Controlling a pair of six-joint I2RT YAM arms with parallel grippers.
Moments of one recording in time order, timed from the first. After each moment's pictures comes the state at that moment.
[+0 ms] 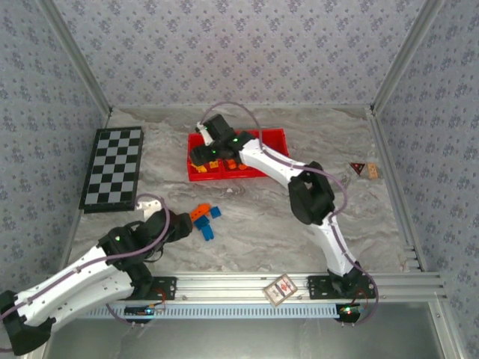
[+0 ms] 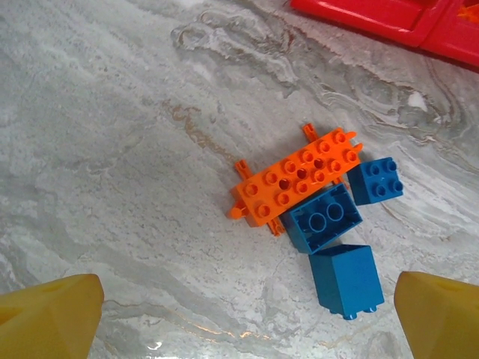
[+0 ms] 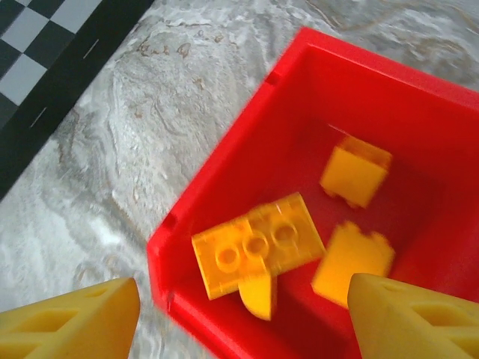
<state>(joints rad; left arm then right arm) -0.92 0.64 0.58 -0.94 -0.45 -1.07 0.75 2.20 1.95 -0.51 -0.11 0.22</state>
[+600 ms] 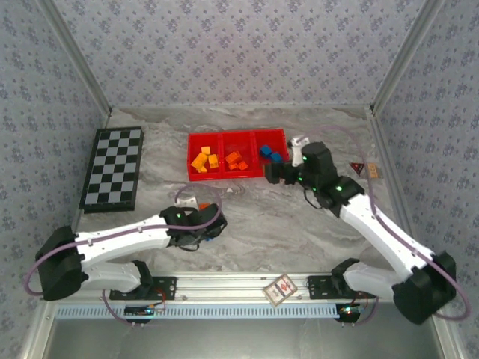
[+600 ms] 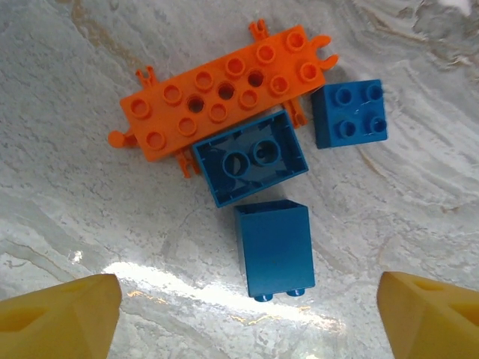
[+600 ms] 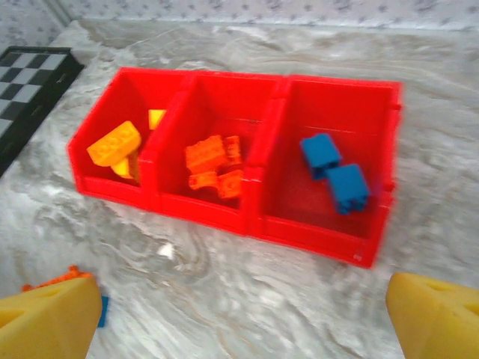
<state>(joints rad) -1.10 1.22 0.78 -0.86 -0.40 -1.38 0.51 1.07 0.91 -0.37 0.00 0.23</state>
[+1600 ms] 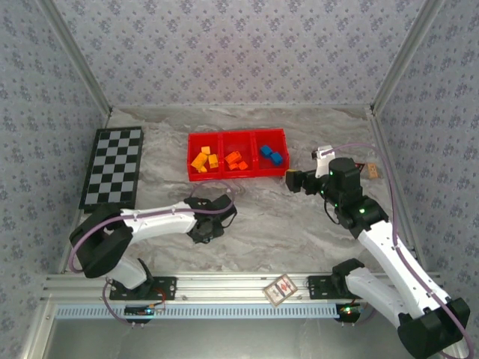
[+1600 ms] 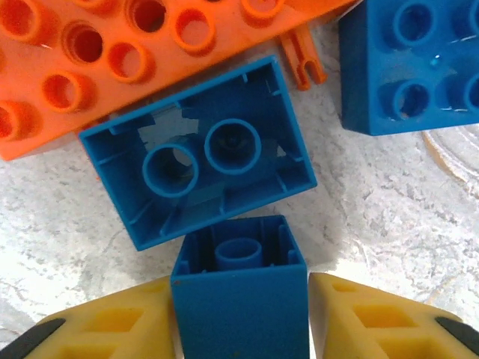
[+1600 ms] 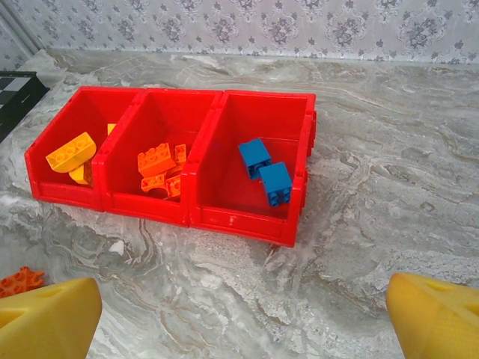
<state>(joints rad) -0.98 1.52 0.82 -0.73 -0.19 -1.28 0.39 0.85 0.78 -0.39 -0.02 0.16</state>
